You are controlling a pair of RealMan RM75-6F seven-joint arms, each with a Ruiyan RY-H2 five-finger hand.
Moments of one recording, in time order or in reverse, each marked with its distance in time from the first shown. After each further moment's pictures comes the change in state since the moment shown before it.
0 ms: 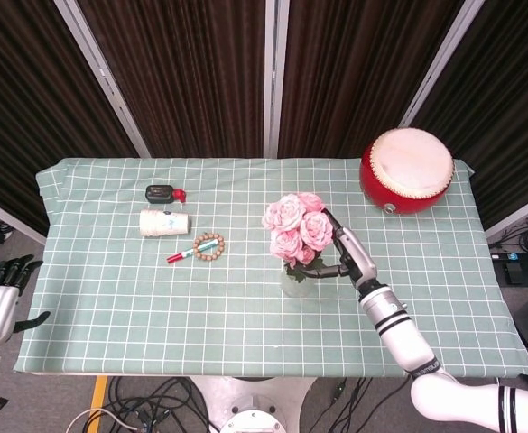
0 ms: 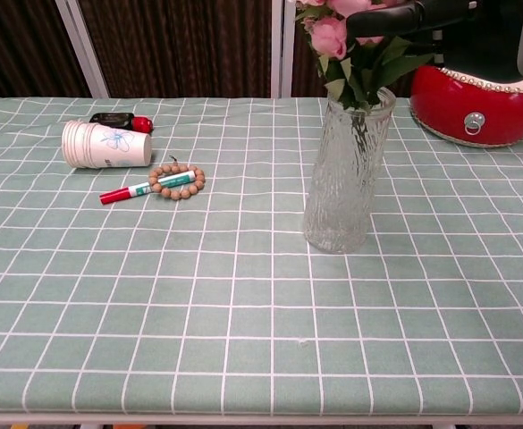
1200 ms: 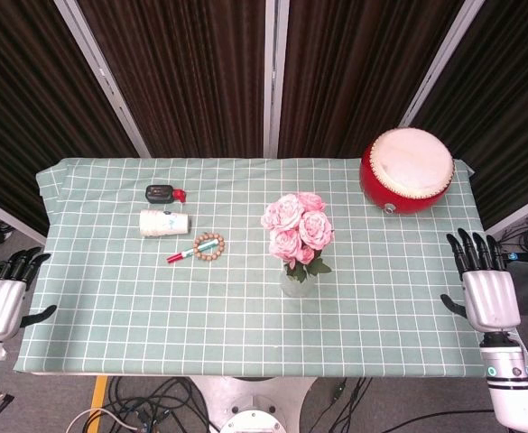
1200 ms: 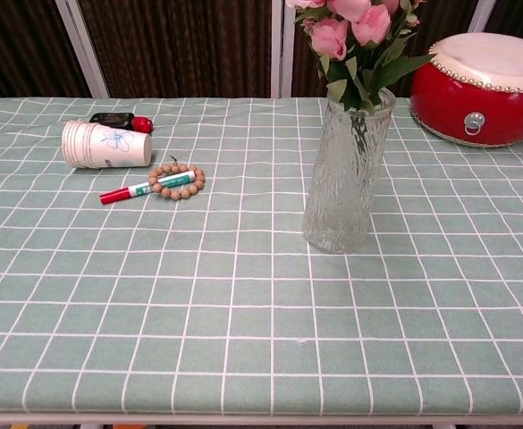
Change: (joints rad) left arm -0.016 0.033 -0.018 -0.101 0.021 0.023 0.081; right arm -0.382 0.106 -0.355 0.389 -0.560 0.560 -0.773
